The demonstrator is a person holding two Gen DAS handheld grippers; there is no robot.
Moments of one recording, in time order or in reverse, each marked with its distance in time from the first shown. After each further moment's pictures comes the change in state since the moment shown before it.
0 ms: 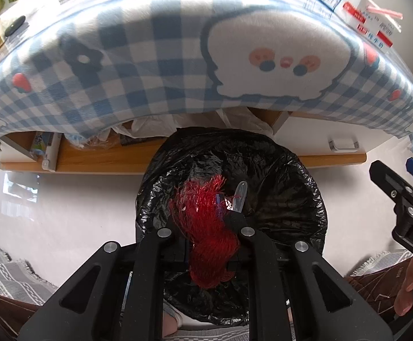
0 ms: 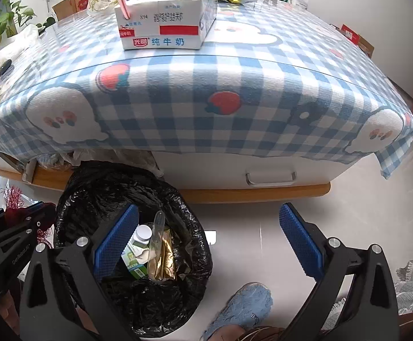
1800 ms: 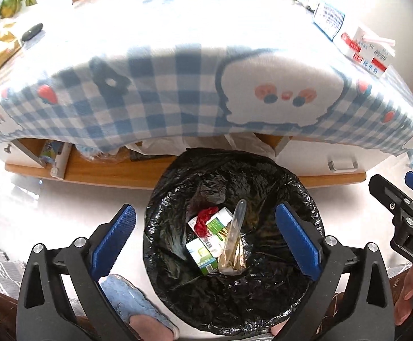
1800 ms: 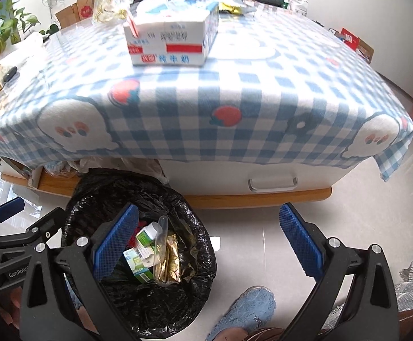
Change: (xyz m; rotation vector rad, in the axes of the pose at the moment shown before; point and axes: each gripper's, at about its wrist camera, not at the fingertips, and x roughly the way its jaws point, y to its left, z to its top) left arm -0.027 0.010 0.001 -0.047 -0.120 0.015; right arm -0.017 0.001 0.003 0.014 -0.037 0.022
